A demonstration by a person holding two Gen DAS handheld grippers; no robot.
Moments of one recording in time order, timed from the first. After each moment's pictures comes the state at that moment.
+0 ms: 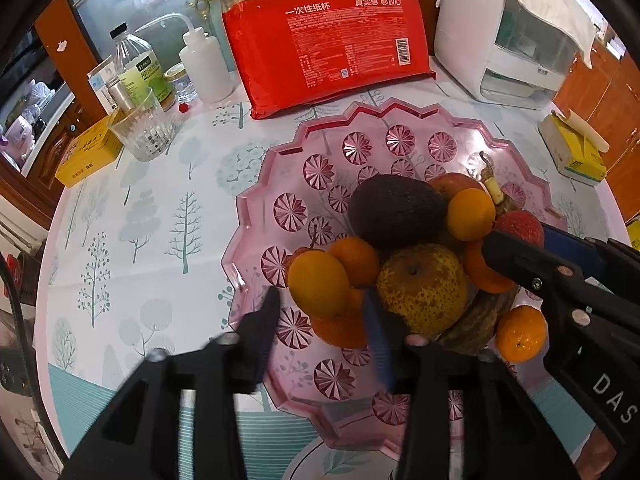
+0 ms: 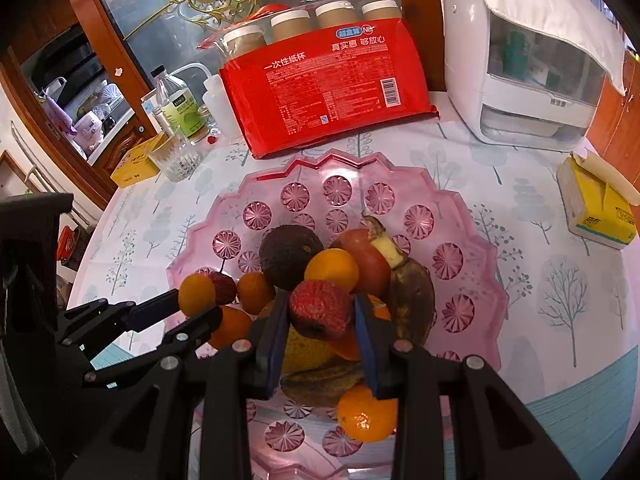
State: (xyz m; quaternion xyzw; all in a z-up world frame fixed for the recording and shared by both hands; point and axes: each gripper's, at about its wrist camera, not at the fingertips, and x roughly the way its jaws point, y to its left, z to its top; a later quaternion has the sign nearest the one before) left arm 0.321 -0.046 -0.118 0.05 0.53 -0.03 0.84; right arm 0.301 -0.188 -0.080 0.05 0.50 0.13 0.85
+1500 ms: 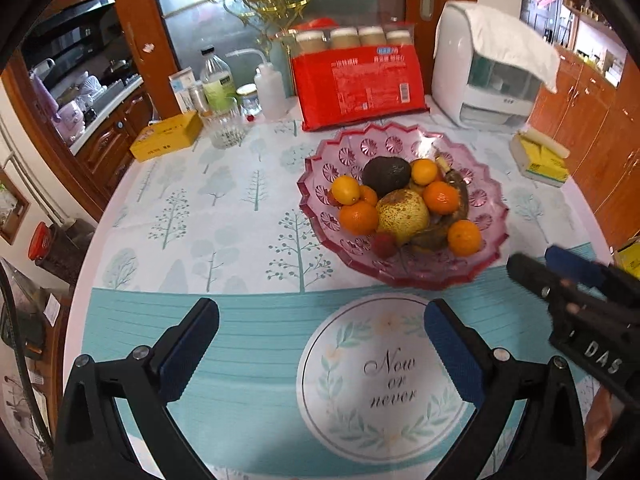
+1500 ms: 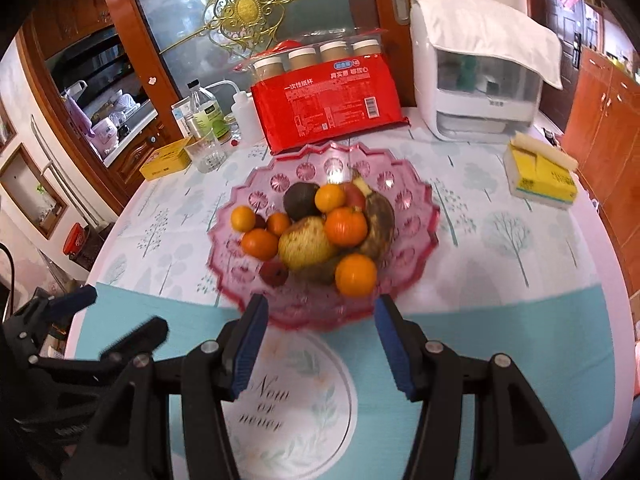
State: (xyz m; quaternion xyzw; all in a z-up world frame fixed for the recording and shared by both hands) left arm 0.143 -0.023 -0.030 0.03 0.47 0.02 0.88; right arm 0.158 -0.215 -0.028 0.05 0.46 0.12 0.88
